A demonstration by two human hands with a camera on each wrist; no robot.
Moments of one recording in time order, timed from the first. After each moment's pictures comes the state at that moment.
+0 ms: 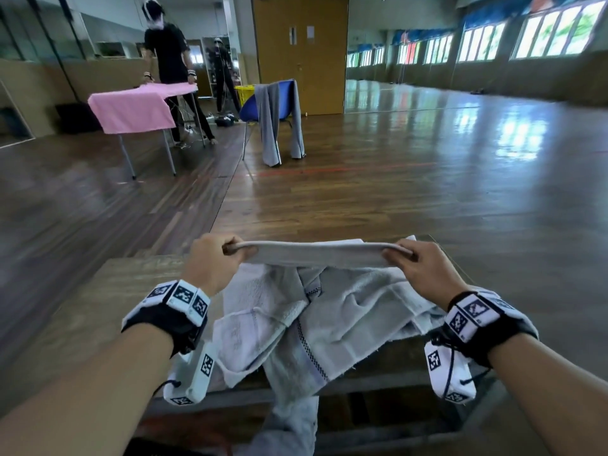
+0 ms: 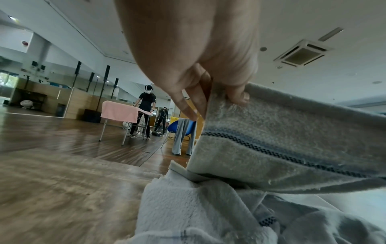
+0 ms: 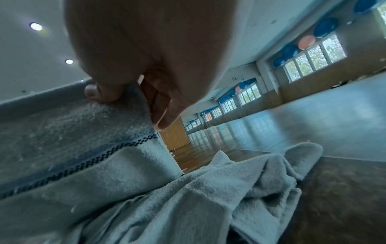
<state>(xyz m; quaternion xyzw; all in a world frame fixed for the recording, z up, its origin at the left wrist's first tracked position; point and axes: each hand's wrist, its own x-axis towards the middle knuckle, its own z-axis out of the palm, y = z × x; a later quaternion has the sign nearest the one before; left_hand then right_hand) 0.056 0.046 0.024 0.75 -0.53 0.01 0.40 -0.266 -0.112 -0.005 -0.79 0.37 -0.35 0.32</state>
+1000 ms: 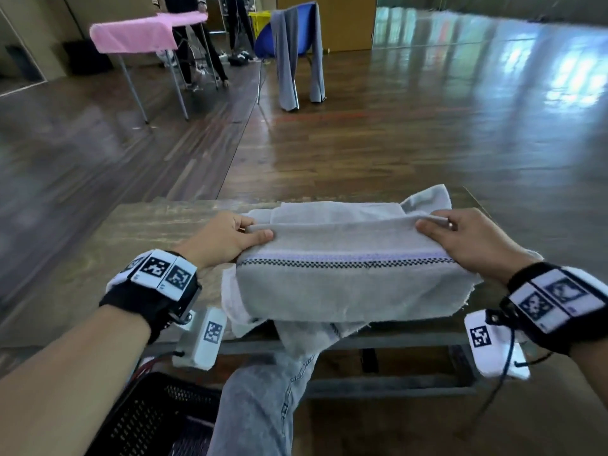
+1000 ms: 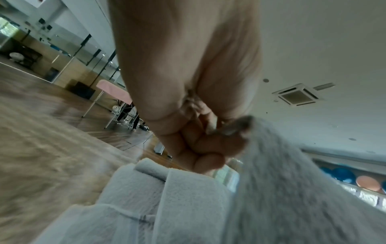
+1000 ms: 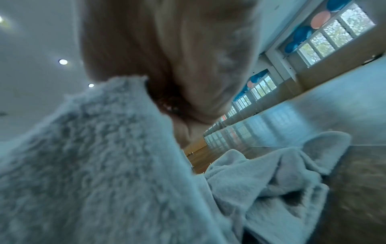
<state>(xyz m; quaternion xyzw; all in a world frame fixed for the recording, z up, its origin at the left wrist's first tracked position) 0.053 0.051 -0.006 0.77 -0.48 -0.29 0.31 -0.278 -0.119 -0.024 -0.80 0.43 -0.25 0.34</state>
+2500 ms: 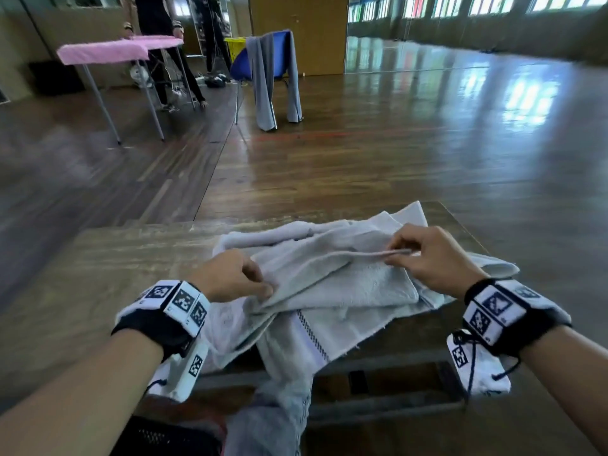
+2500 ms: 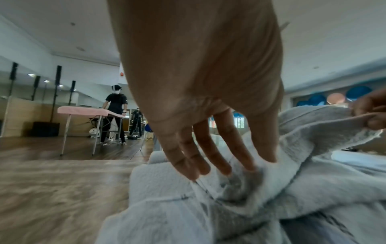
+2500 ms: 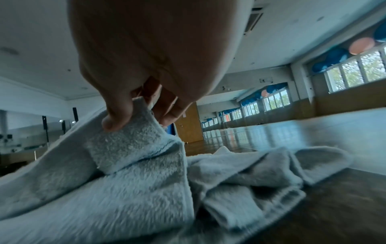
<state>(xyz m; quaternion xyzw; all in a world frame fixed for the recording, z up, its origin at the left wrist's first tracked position) 0.054 0.025 -0.044 0.76 -0.59 -0.22 0.13 -0.265 -0.119 -0.036 -0.85 0.37 -0.27 0.27</state>
